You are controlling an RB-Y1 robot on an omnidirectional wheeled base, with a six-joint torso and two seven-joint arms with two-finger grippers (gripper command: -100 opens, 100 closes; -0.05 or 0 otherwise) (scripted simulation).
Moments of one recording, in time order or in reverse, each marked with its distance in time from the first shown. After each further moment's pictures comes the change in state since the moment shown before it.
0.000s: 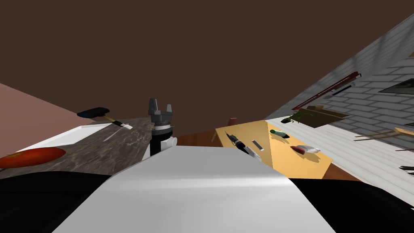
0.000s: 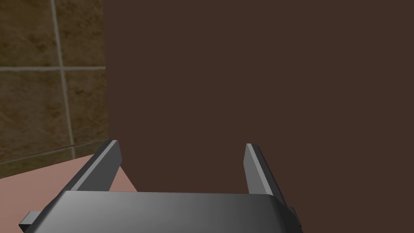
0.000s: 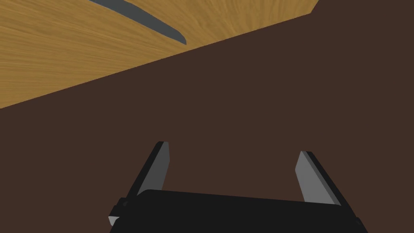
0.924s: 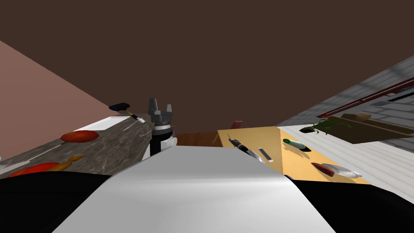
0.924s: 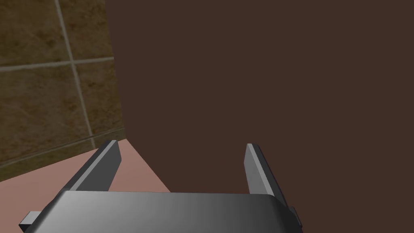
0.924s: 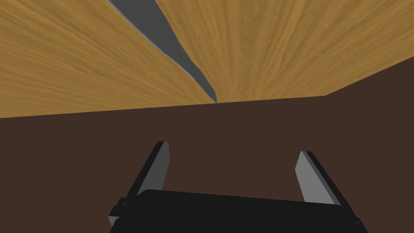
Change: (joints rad) left arm 0.000 0.000 0.000 0.000 0.000 0.000 0.000; right arm -0.062 -0.029 0.027 0.272 0.081 -0.034 0.087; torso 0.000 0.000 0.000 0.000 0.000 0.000
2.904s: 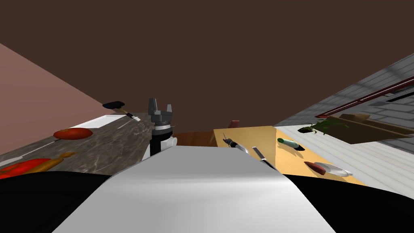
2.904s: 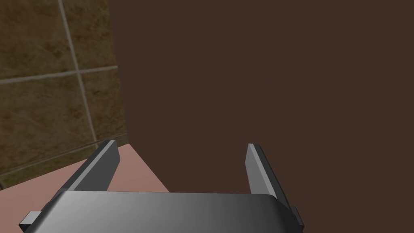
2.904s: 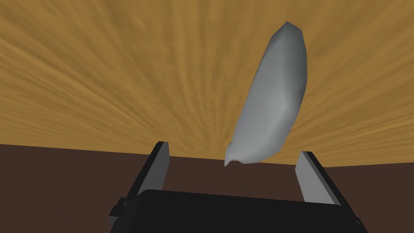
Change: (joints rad) left arm 0.000 0.000 0.000 0.000 0.000 0.000 0.000; right arm -0.191 0.143 0.076 0.155 0.346 0.163 -0.101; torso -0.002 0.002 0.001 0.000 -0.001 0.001
